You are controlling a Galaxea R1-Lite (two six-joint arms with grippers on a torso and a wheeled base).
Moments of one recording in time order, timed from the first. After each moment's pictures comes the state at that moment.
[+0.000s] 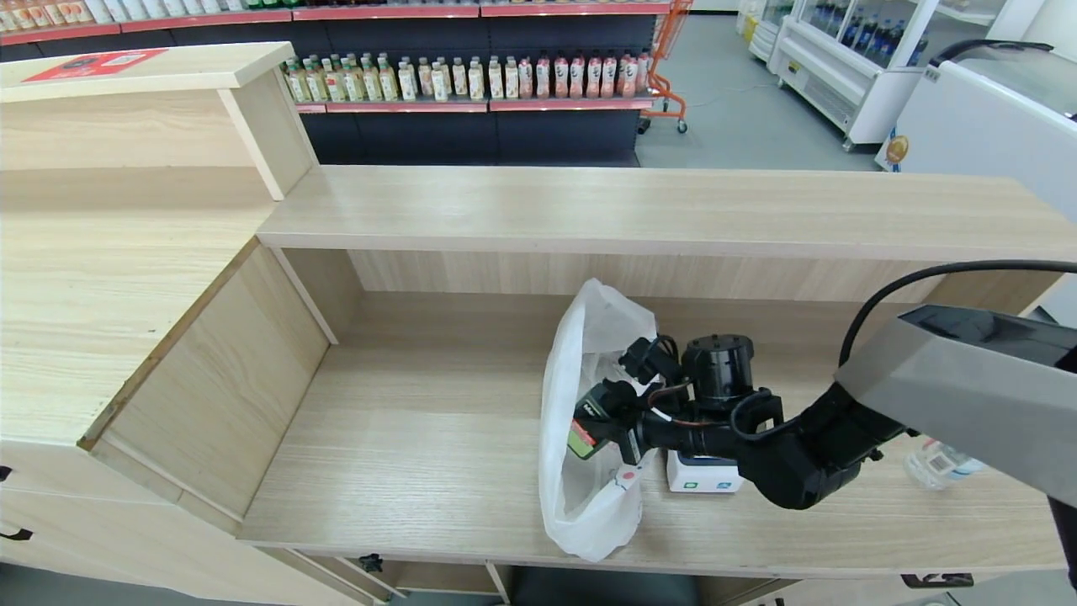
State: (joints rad) left arm 0.00 0.00 0.00 0.00 -0.01 0.00; right arm 0.47 2.25 -0.98 -0.89 0.44 -0.20
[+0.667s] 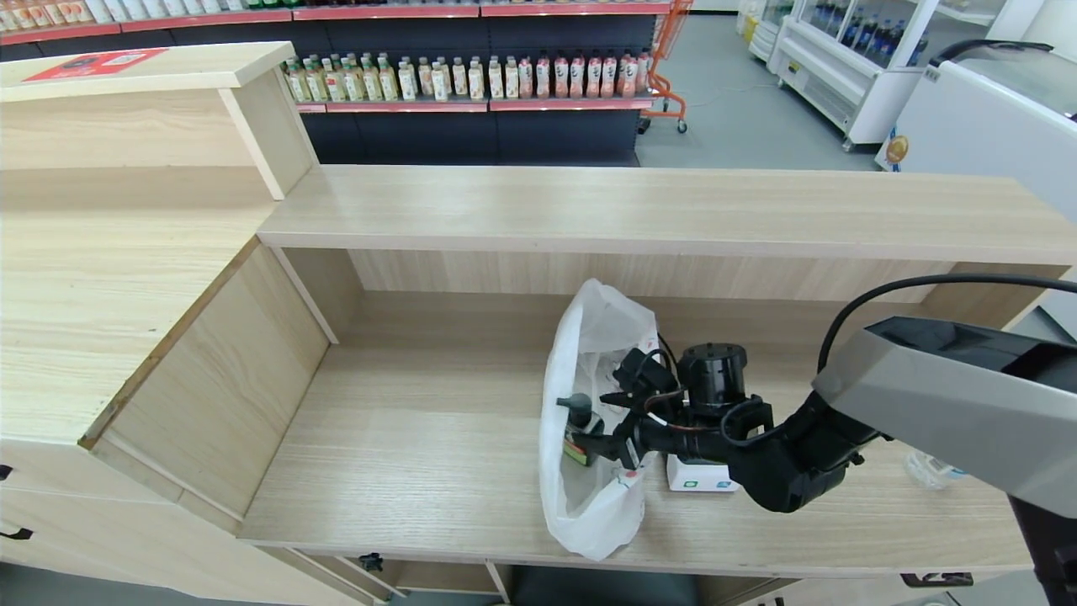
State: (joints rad) left arm 0.00 0.00 0.00 0.00 -0.01 0.00; right arm 0.45 2.32 -1.00 -0.93 0.44 -0.31
